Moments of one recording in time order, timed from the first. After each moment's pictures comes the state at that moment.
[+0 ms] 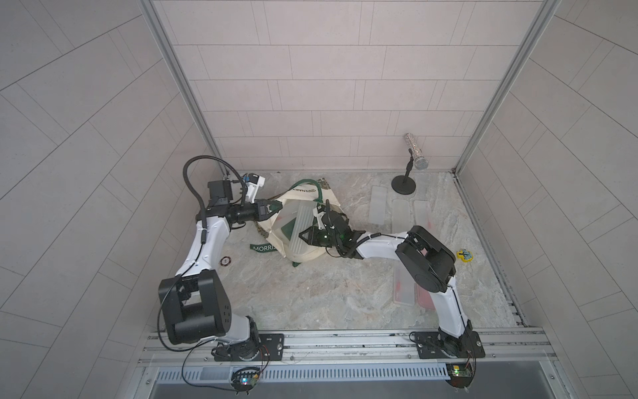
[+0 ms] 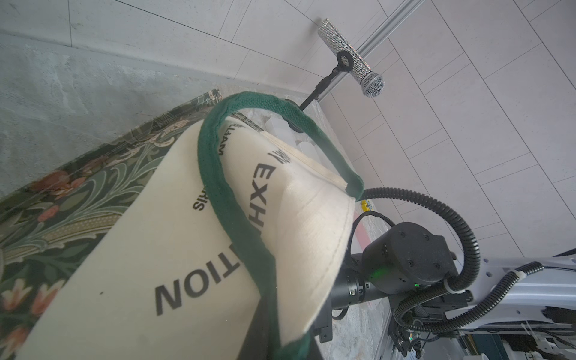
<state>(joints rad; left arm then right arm) 0.21 1.45 1.14 -0.55 1.05 0.06 0.80 2.11 1.31 0.32 -0.25 0.90</state>
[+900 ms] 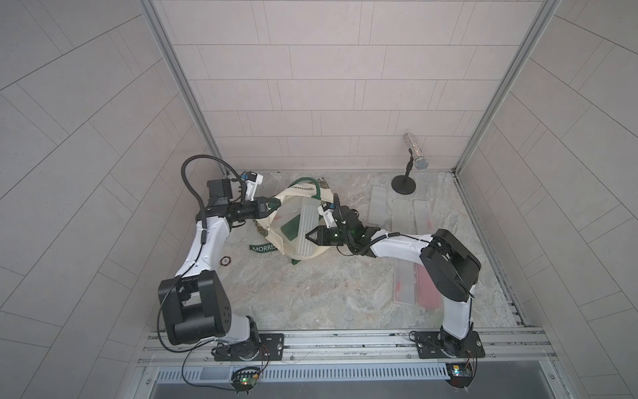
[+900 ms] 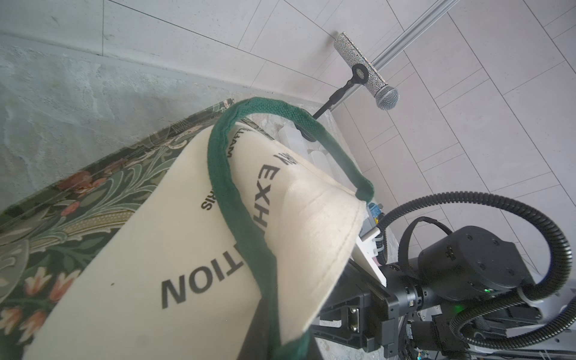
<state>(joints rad) 0.21 1.44 1.14 -0.50 0.99 -0.01 0.77 1.90 1.20 0.19 -0.37 0.78</state>
